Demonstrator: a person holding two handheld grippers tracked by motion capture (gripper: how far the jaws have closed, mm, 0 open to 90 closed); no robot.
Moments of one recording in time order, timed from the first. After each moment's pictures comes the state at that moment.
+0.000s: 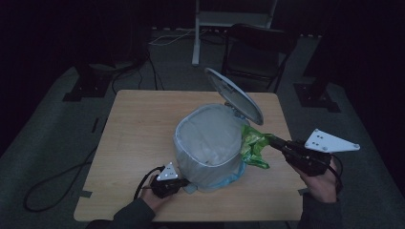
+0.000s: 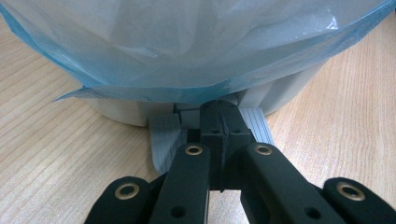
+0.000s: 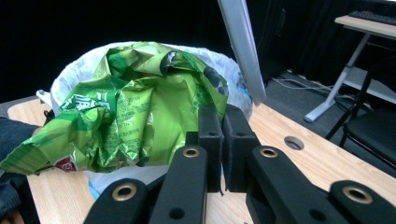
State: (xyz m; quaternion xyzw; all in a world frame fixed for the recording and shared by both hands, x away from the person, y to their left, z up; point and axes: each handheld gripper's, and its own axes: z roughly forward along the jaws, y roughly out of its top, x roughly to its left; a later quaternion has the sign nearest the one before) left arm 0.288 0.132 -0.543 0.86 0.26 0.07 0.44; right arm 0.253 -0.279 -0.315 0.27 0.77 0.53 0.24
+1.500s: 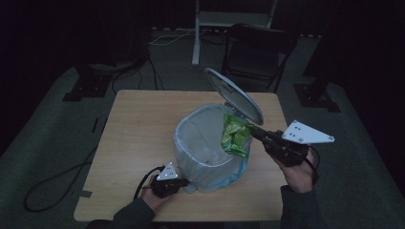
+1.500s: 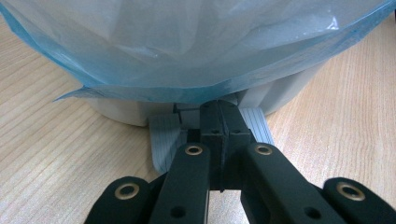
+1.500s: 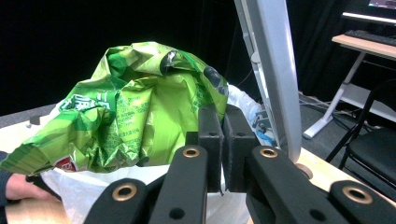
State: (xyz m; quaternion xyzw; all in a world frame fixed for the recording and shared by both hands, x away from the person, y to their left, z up) left arm 0.288 0.132 -0.543 0.86 0.26 0.06 0.44; right arm 0.271 -0.233 -0.311 0.27 0.75 0.55 0.26
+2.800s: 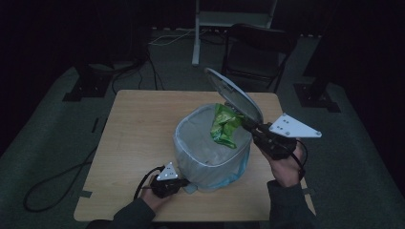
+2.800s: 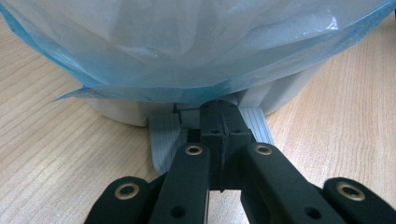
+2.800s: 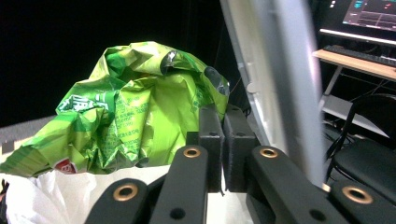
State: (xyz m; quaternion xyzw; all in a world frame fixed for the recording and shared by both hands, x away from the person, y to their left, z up) left arm 0.288 0.132 -0.543 0.86 0.26 0.06 0.44; right arm 0.279 -0.202 -0.299 0.27 0.73 0.55 0.30
